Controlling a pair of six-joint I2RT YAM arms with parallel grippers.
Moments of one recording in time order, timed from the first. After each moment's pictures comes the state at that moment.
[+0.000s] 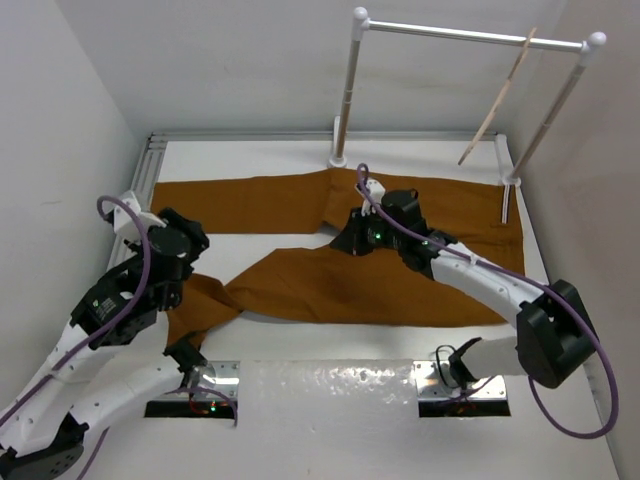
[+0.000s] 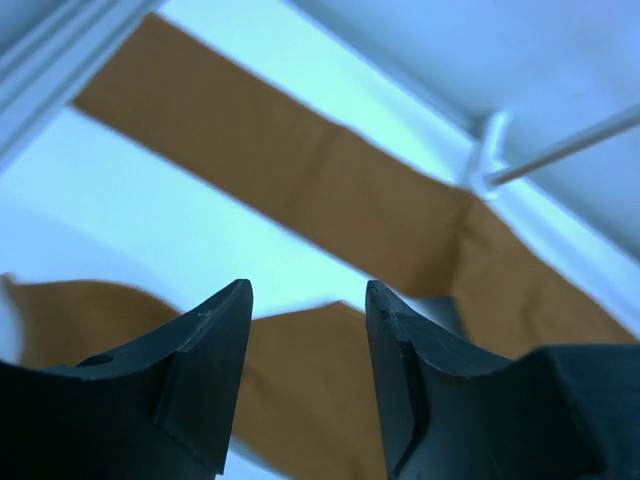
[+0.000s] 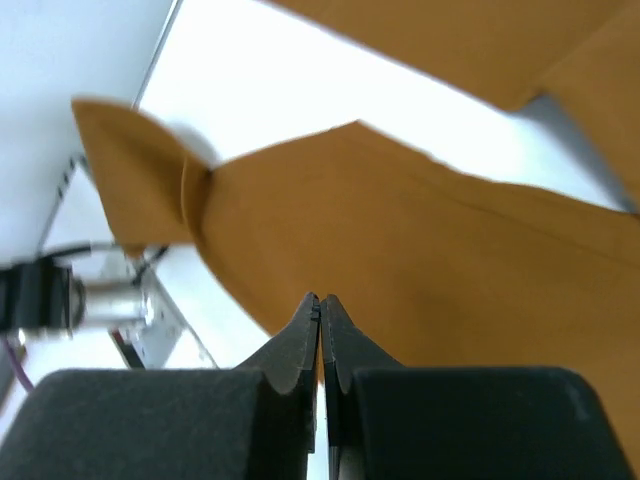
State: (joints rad) left arm -0.69 0.71 1.08 -0.89 -0.86 -0.86; right arm 0.55 1.35 0.79 0.05 -0.39 0.48
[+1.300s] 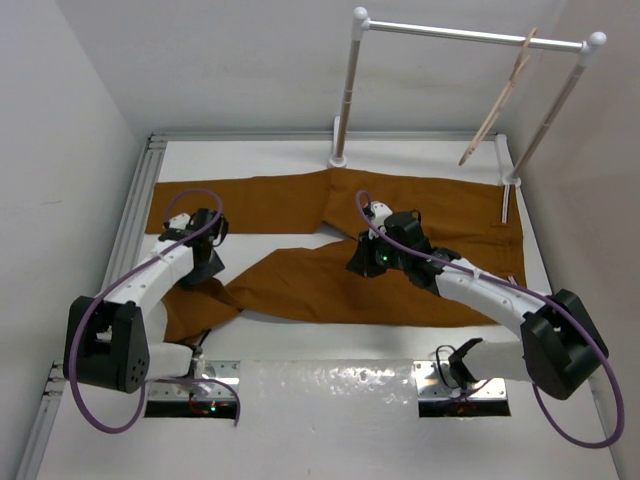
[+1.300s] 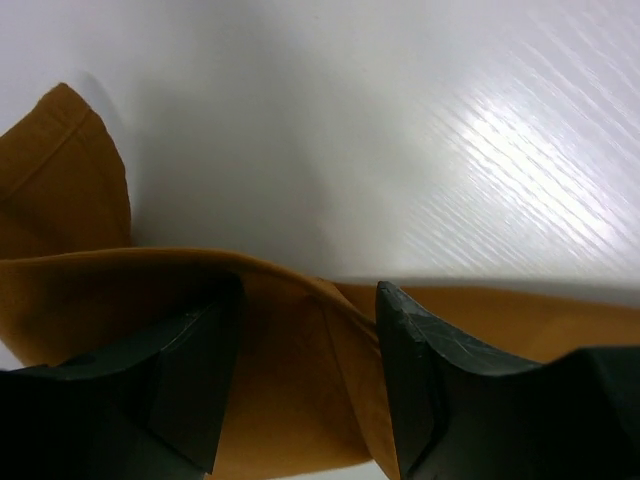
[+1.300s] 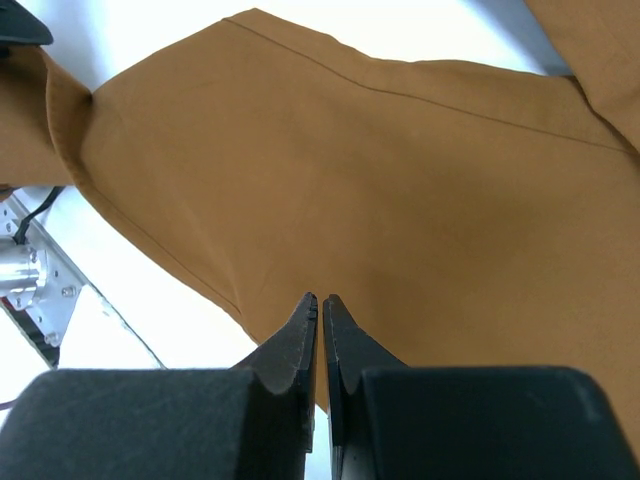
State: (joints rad) left arm -0.17 1.27 0.77 -0.81 -0.45 -0.75; right arm 0.60 1.28 0.64 -0.01 -0.28 0.38
